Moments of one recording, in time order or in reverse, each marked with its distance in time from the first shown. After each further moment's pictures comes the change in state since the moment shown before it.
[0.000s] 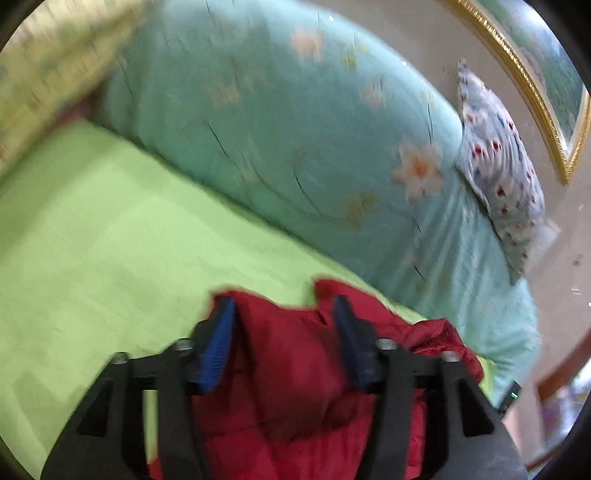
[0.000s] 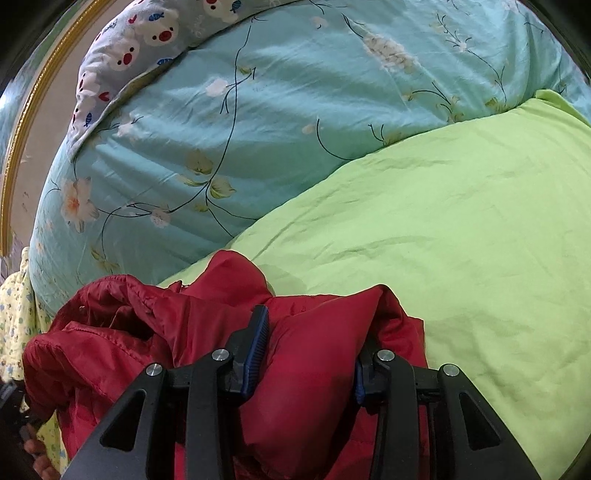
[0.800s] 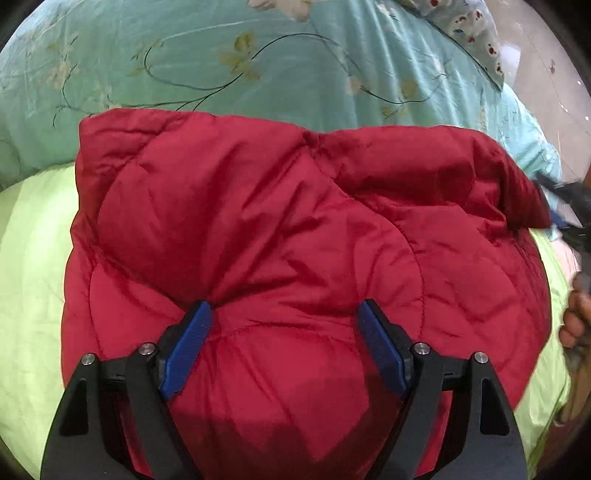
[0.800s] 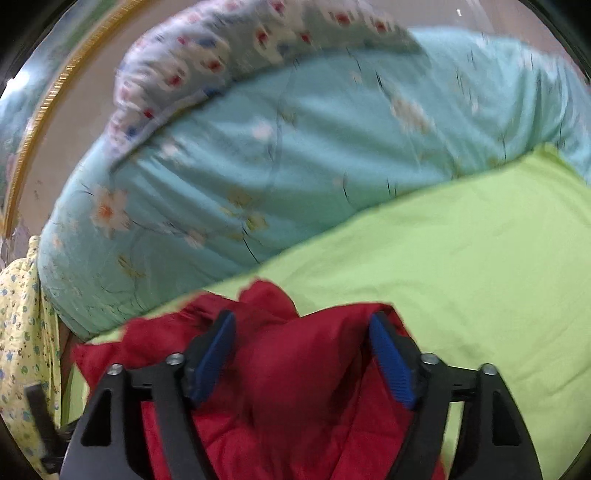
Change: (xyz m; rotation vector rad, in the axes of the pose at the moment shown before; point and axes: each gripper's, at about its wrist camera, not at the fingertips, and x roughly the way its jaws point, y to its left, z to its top) left arm 0.089 -0.068 -0.097 0.522 0.367 -0.031; right arm -0.080 0.056 0.016 -0.145 -0.147 -0.024
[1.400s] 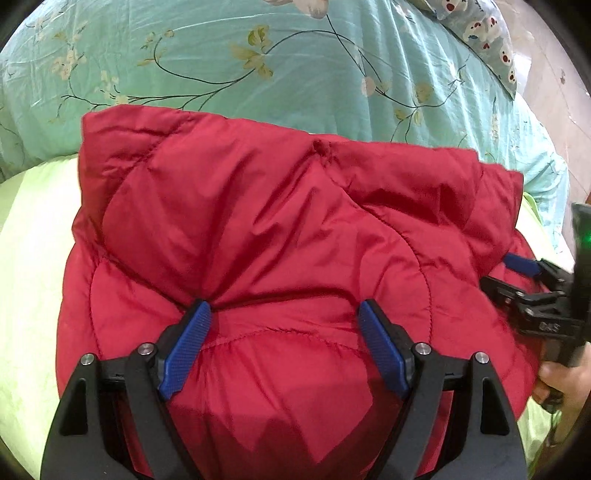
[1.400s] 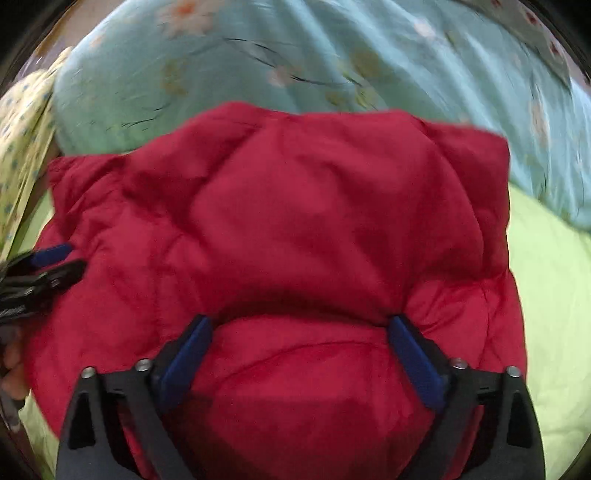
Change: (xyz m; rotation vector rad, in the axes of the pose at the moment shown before) left arm 0.008 0.002 0.005 -0.033 0.001 0.027; right arm 0.090 0.053 -0.081 -0.407 0.403 -0.027
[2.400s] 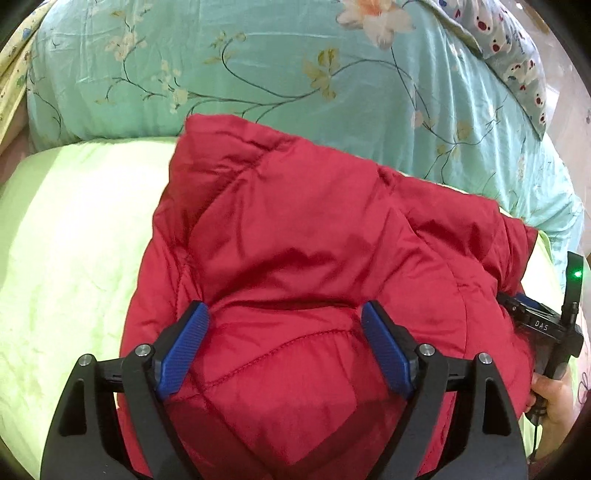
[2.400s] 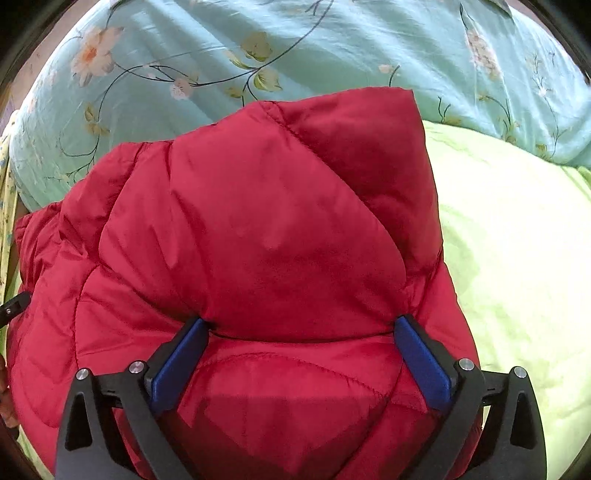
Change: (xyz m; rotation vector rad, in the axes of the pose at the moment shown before) left arm -0.013 0.042 0.004 -0.121 -0.029 0.057; right arm 0.020 -0.055 -0.007 0.192 -0.004 -0.020
